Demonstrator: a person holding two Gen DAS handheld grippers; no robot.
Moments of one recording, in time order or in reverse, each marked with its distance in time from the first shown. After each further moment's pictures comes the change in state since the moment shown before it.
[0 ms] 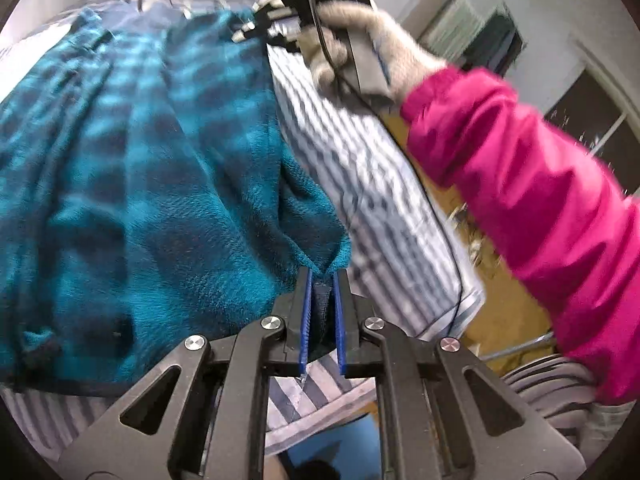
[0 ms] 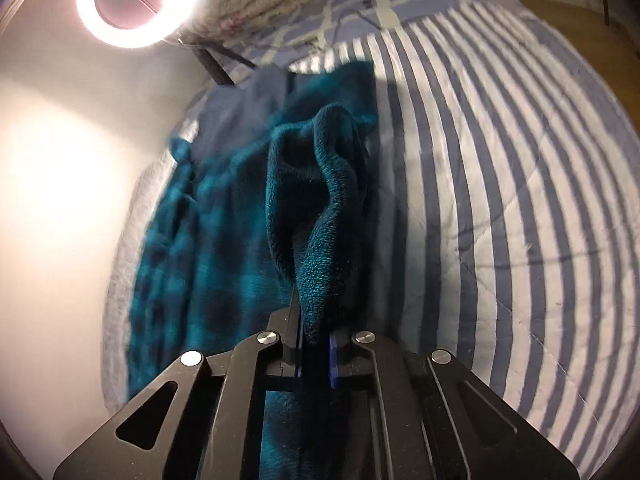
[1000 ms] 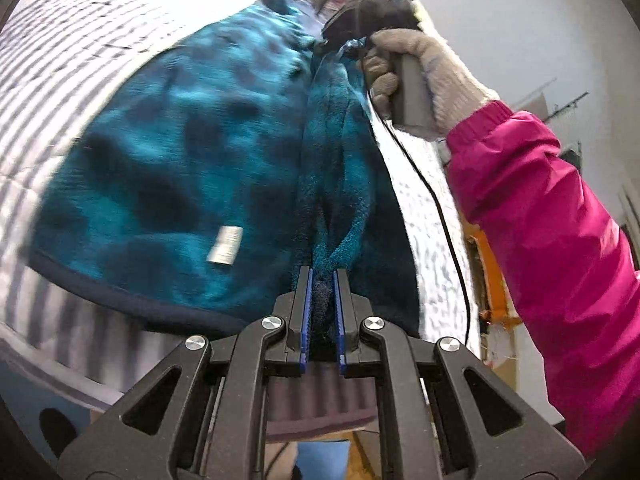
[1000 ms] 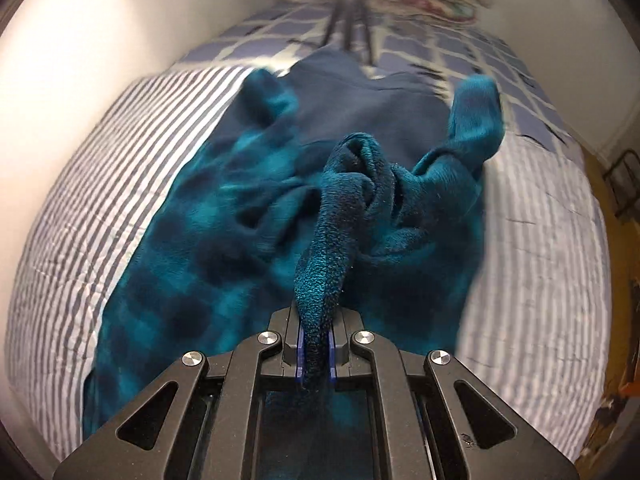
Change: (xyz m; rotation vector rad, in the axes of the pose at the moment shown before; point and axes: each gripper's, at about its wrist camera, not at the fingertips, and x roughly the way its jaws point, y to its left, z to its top) left arm -0.107 0.153 -0.033 -0.455 -0.154 0.090; right arm 0.132 0.218 -0.007 -0.413 0.070 -0.417
